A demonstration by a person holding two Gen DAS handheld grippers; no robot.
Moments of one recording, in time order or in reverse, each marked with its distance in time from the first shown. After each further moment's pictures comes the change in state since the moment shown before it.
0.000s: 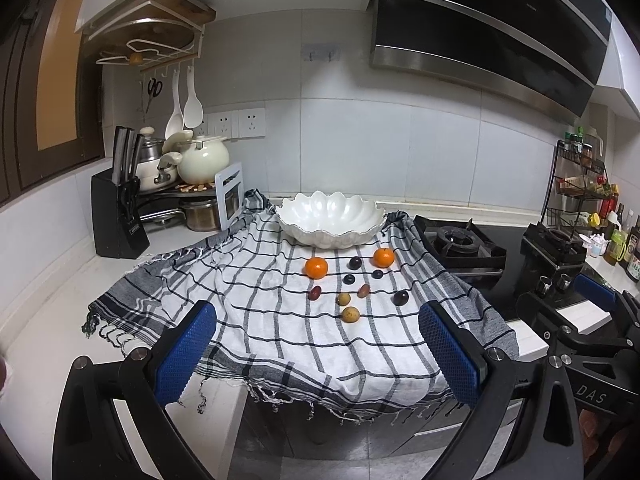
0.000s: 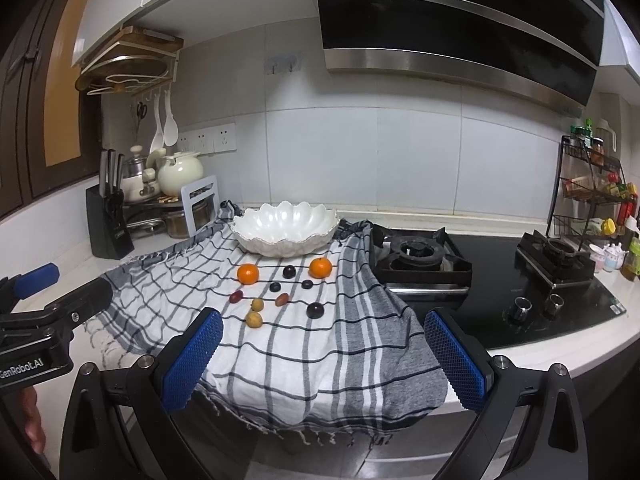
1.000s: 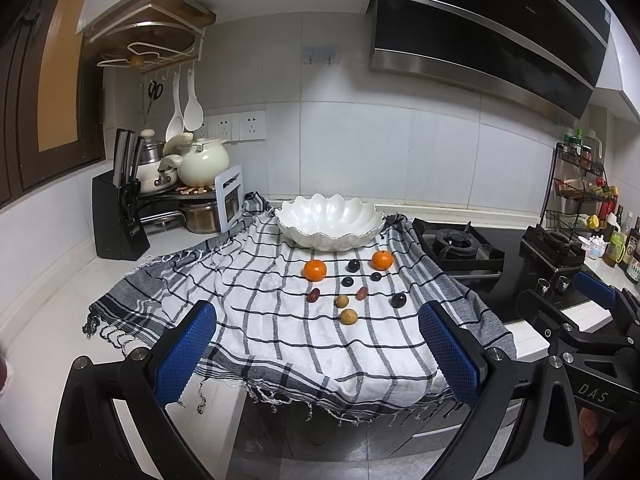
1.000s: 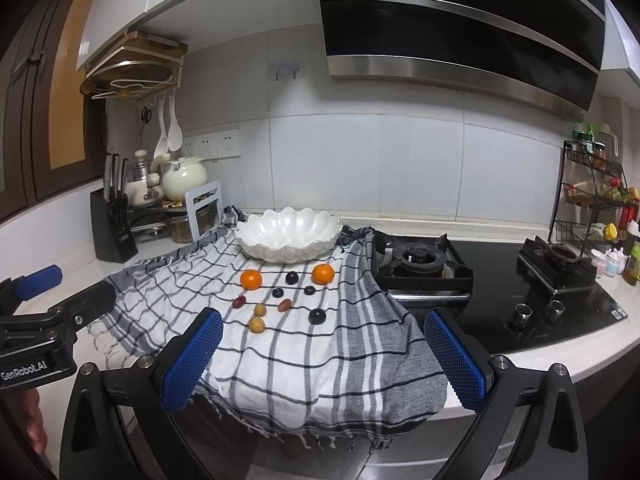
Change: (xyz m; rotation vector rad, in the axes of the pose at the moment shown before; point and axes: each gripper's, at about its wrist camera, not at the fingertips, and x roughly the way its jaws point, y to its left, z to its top) left arm -0.004 -0.001 0.005 -0.006 -0.005 -0.004; right arm -0.004 0.002 0.003 -0.009 -0.023 0.011
